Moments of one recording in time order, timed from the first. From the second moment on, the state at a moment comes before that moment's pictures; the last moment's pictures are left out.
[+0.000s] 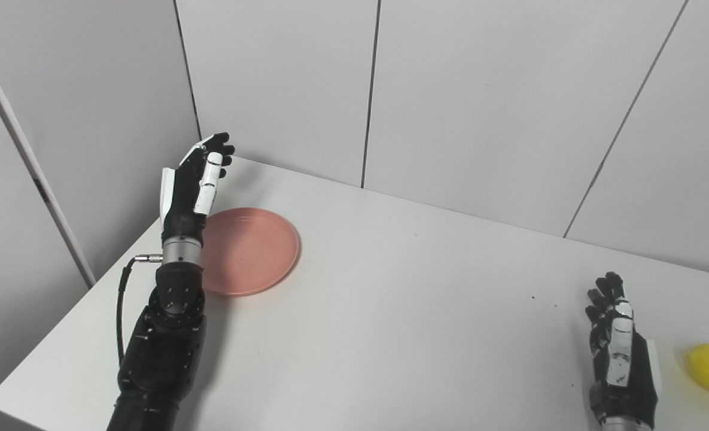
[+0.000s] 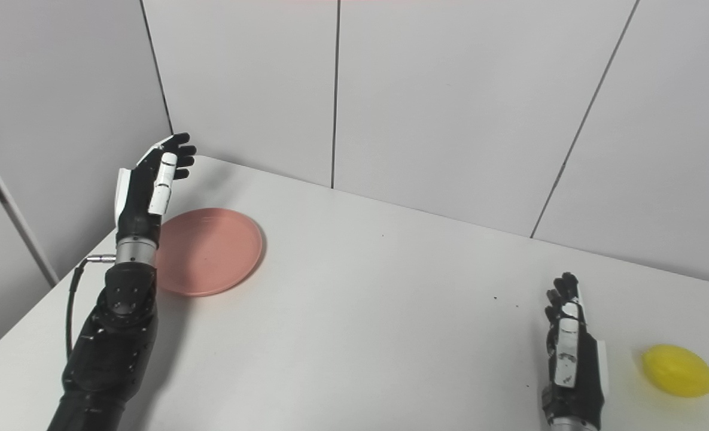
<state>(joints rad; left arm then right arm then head) -0.36 0.29 0.29 0.16 0.10 -0.02 0.21 -0.26 -0.01 -0.04 0.19 0.11 -0.15 0.01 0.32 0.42</state>
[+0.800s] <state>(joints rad) -0.37 0.32 0.36 0.44 -0.02 -0.07 0.22 -0.26 -0.01 -0.05 0.19 0.11 -0.15 0.01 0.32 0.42</state>
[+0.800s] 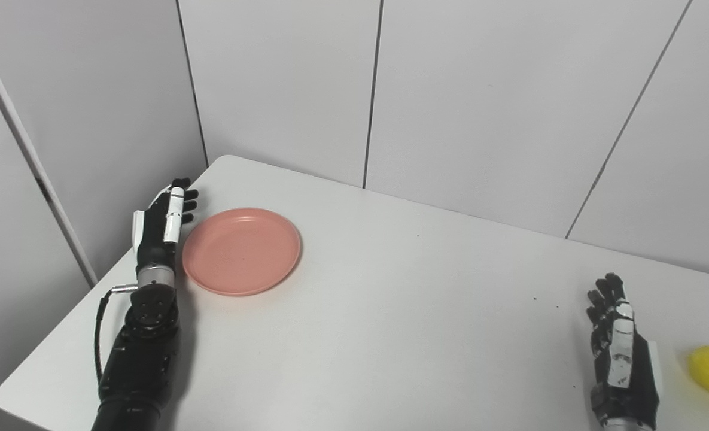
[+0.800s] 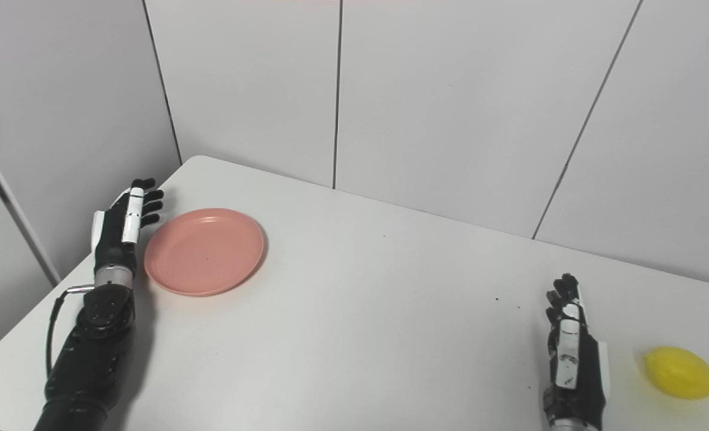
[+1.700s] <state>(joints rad) -0.42 0.30 0.34 0.54 -0.31 -0.13 0.01 -0.26 -0.02 -0.05 0.20 0.11 -0.15 0.02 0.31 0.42</state>
